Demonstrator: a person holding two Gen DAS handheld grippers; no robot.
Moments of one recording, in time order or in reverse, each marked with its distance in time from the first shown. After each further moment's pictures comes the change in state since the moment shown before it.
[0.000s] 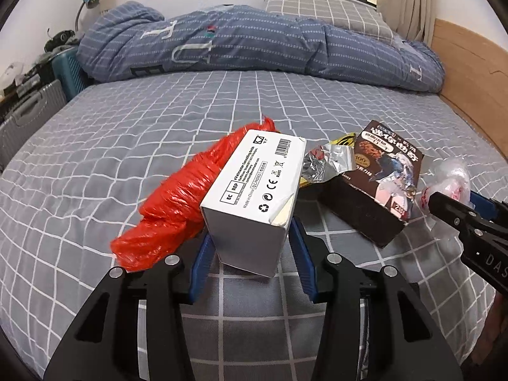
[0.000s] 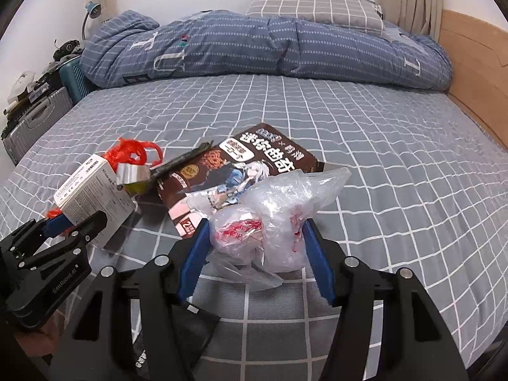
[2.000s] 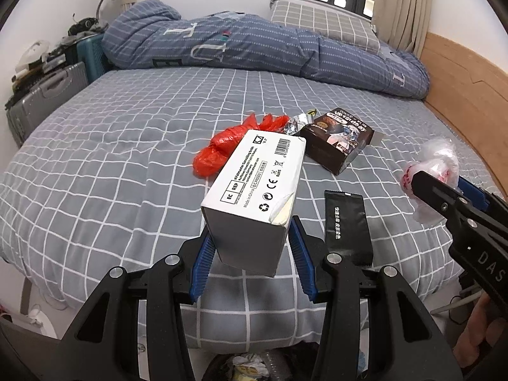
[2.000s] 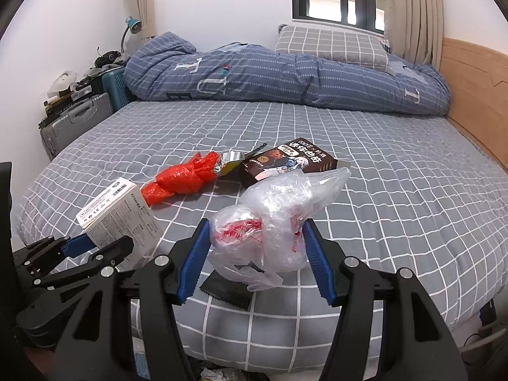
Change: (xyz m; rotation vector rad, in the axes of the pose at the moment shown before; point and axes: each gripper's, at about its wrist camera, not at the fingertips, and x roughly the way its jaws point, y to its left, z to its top) left arm -0.142 0.015 -0.080 -0.063 0.001 -0.030; right arm -0.148 0.053 -0.069 -0.047 -0.126 0.064
